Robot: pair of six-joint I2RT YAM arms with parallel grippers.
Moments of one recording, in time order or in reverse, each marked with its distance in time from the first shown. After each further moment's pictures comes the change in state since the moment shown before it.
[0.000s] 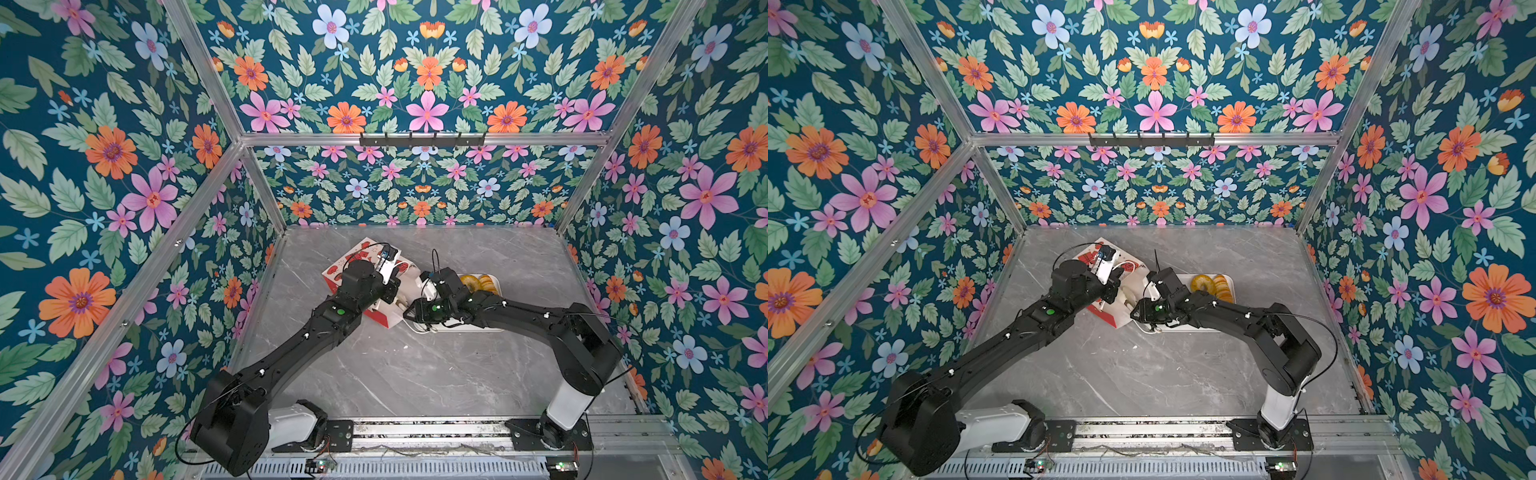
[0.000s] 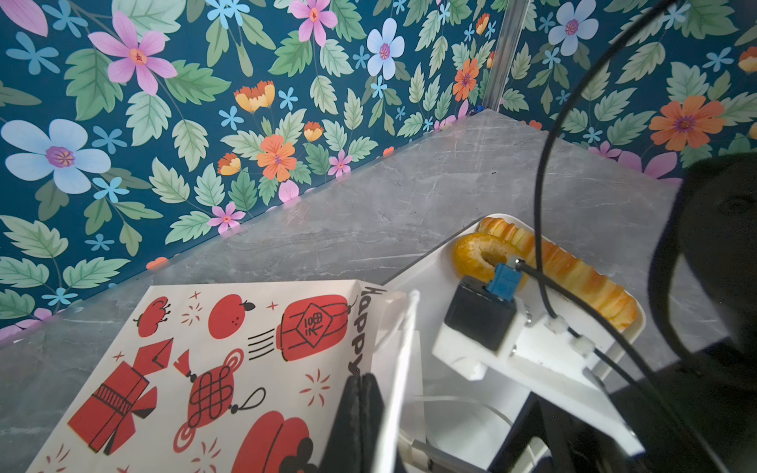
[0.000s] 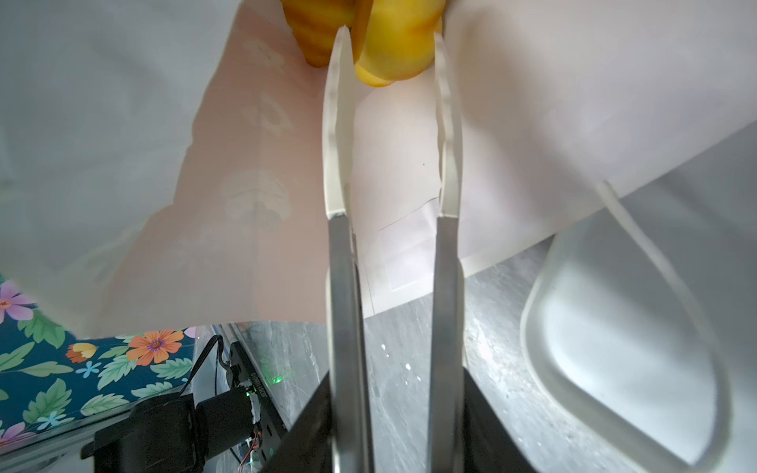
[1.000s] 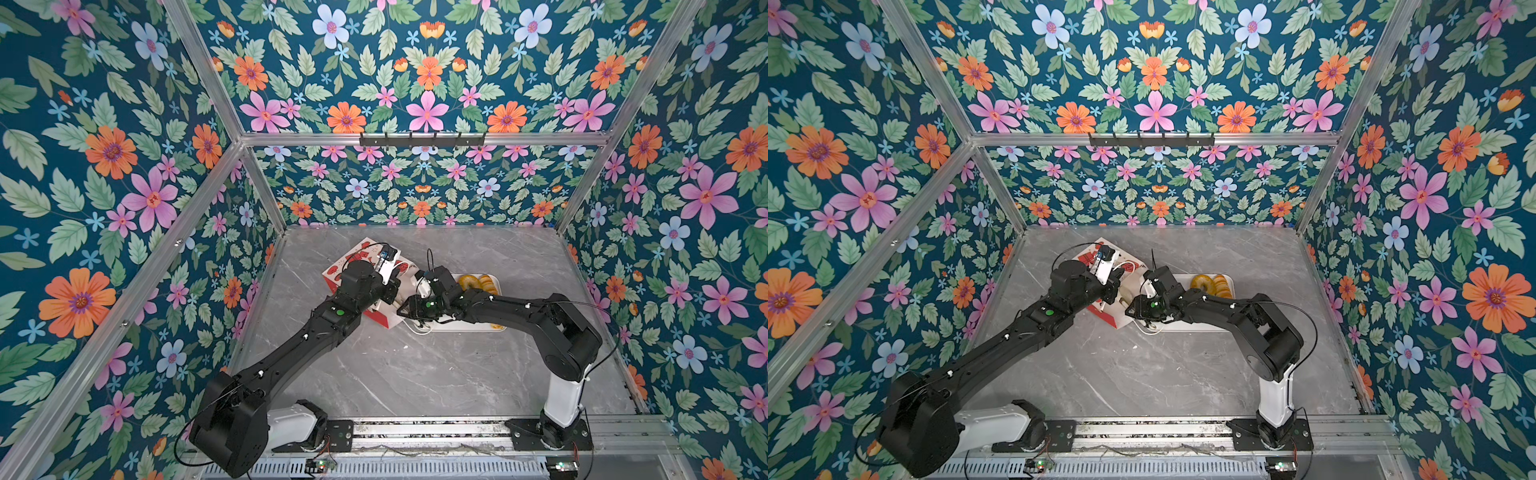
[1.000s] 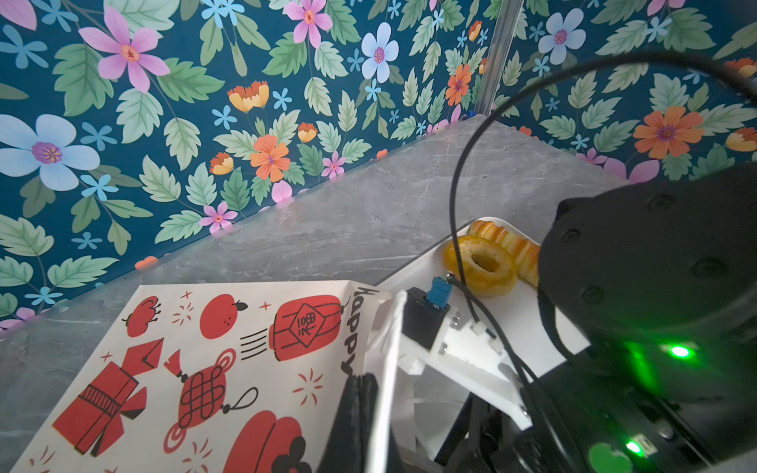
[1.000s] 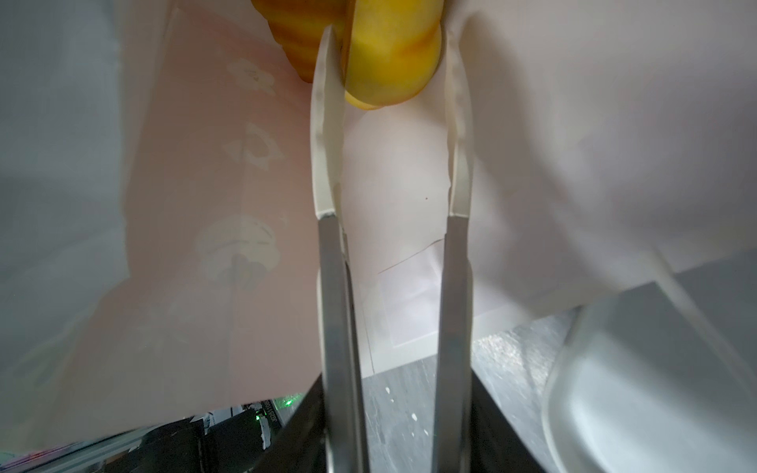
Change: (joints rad) left arm 0.000 -0.006 -0.004 0.000 0.019 -0.025; right arm -0.013 0.131 0.063 0.085 -0.061 0.051
